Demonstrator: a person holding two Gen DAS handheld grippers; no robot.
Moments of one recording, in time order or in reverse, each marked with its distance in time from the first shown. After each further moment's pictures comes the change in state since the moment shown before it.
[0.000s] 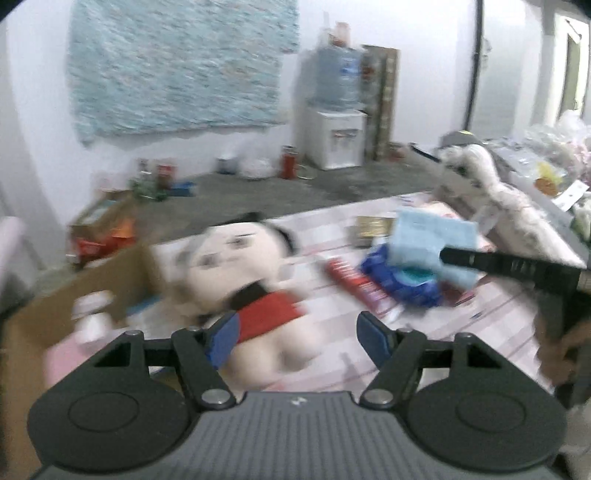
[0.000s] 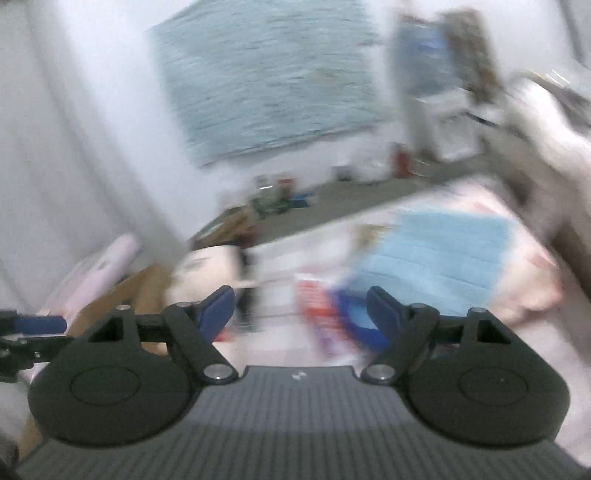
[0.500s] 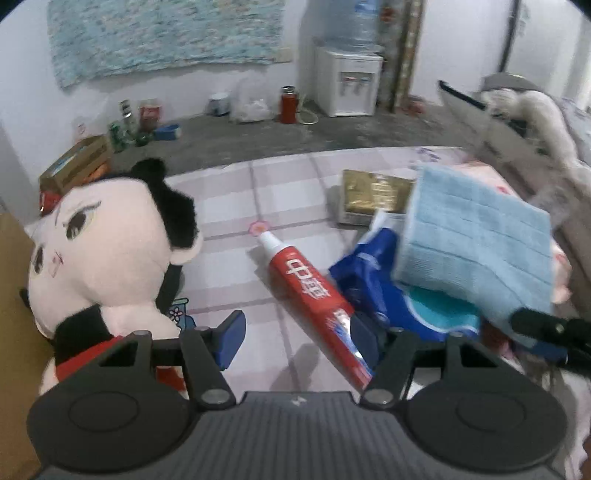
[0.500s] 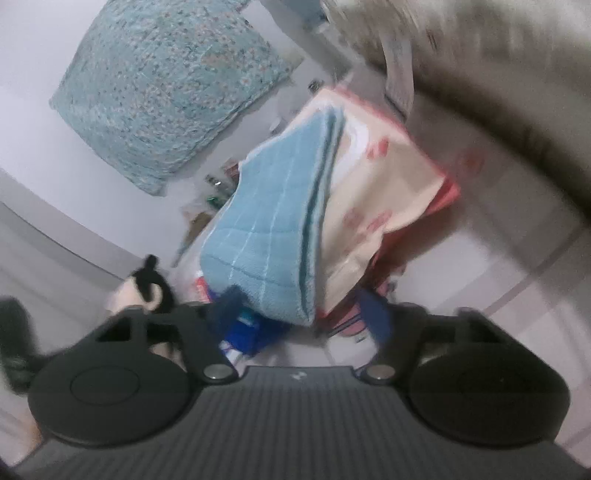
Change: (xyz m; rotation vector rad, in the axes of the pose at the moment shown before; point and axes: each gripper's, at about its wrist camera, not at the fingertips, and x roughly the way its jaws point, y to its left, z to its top) left arm 0.210 -0.066 0.025 -0.074 0.180 0.021; right arm 0.055 -0.149 -0.040 0.468 0.130 0.043
